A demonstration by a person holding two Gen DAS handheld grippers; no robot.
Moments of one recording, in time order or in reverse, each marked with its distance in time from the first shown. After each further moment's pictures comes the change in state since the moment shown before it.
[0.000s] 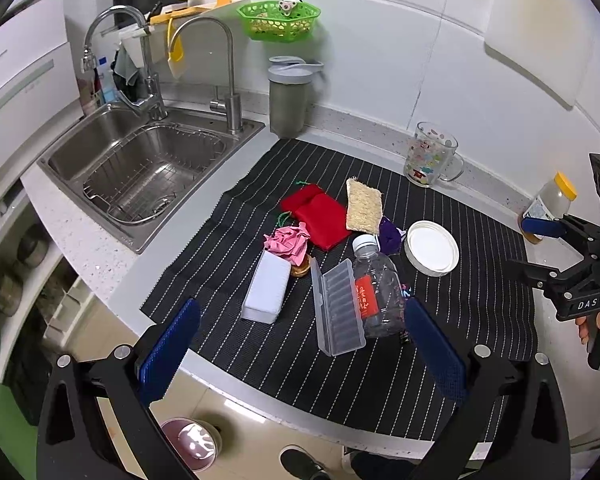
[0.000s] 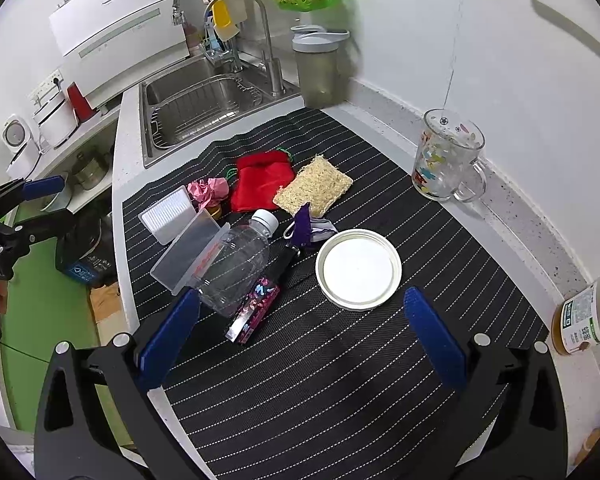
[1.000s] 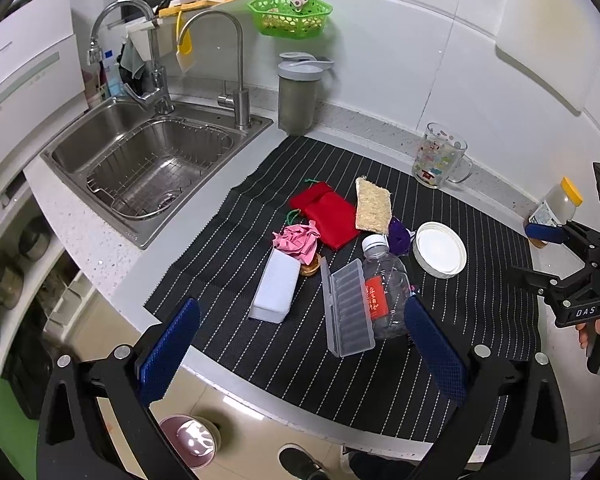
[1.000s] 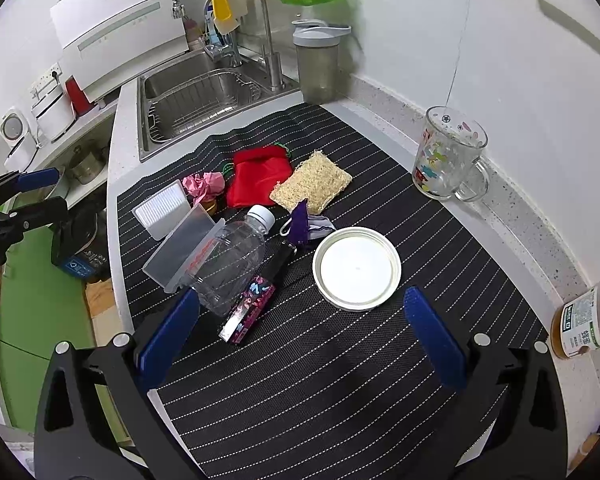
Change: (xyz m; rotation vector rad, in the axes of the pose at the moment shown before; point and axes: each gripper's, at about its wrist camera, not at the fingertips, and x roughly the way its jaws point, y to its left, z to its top) left arm 0.005 0.012 0.000 -0.022 0.010 0.006; right arm 0.010 0.000 -0.001 -0.016 0.014 -0.012
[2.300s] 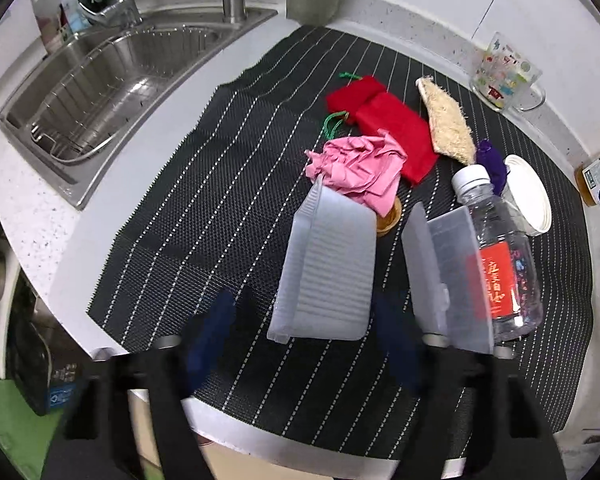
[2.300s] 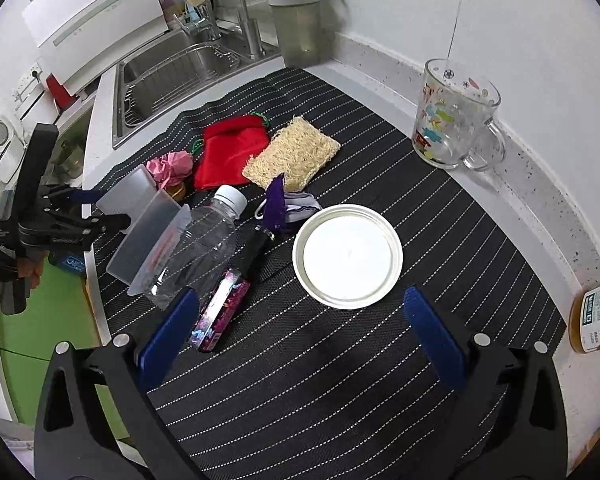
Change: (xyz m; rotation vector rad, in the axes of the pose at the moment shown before) left arm 0.151 0.043 -0.005 0.022 0.297 -0.026; right arm 0.053 -0.024 0.005 0.061 0.111 0.005
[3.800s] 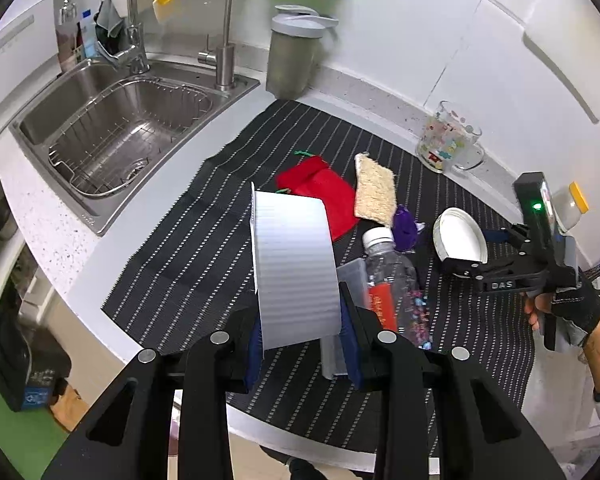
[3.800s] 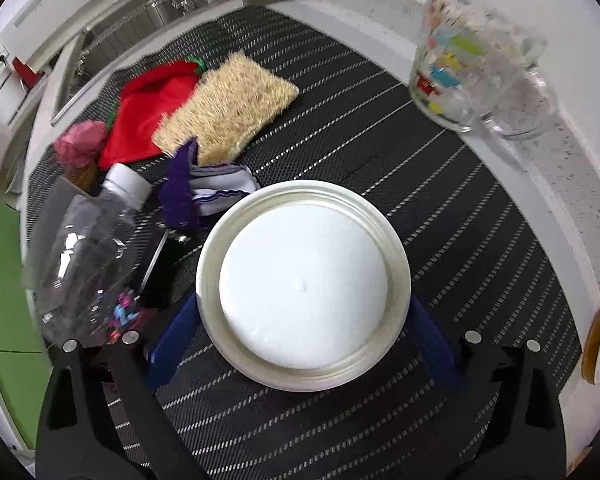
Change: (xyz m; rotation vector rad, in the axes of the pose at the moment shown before) left arm -0.093 -0.037 -0.002 -0.055 -0.175 -0.073; right arm 0.077 -0.037 0.011 0.003 0.128 -0.040
